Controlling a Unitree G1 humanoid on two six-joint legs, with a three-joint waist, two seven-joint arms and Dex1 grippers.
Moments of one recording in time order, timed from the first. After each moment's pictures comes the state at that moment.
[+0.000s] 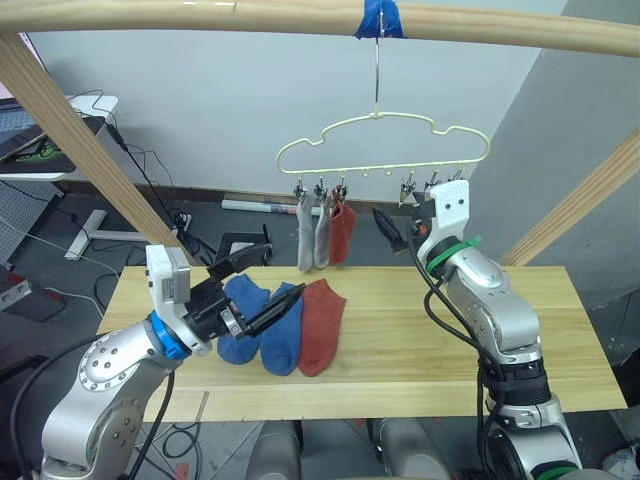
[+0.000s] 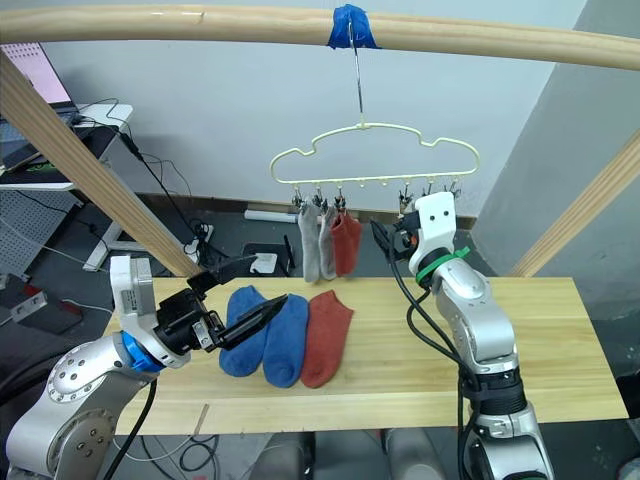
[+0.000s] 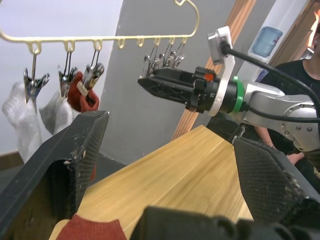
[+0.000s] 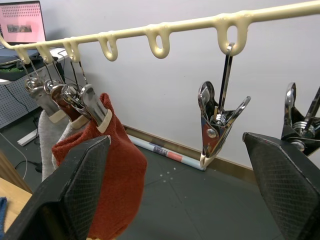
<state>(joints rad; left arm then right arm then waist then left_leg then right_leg) 0.08 0.56 0.23 -0.61 -0.70 0.37 -0.74 -0.46 -0.17 0.04 -0.21 0.21 0.53 0.23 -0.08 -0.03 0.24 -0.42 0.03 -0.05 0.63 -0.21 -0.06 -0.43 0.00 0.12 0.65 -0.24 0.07</state>
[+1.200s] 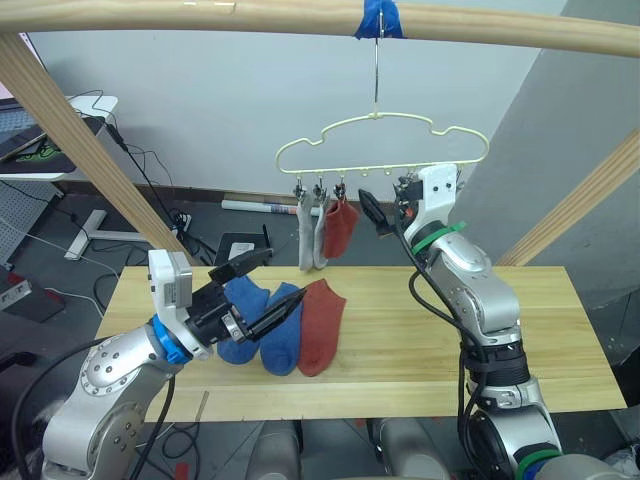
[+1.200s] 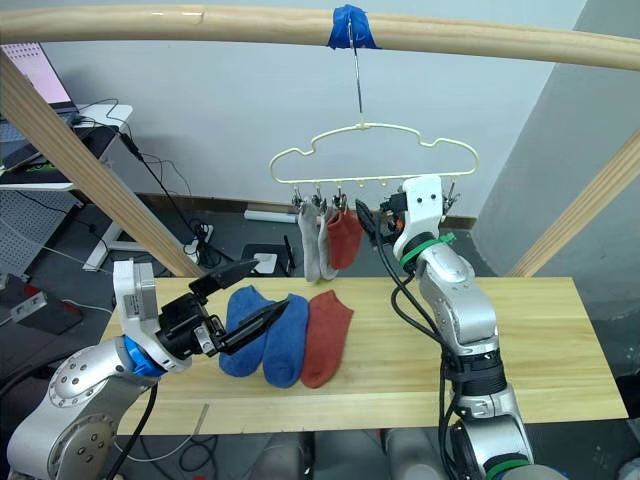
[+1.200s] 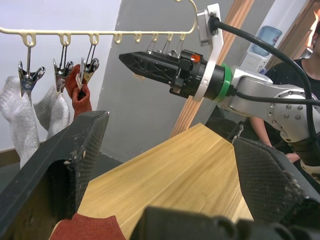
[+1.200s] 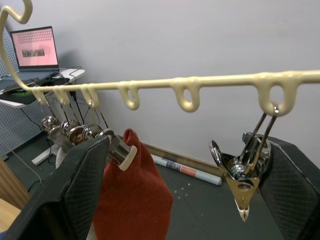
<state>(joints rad) 0.11 0.56 0.22 -0.62 -0.70 0.36 -0.73 -0.57 -0.09 0.02 -0.12 0.21 0.50 0.21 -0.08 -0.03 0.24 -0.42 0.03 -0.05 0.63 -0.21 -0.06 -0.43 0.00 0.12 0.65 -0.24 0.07</state>
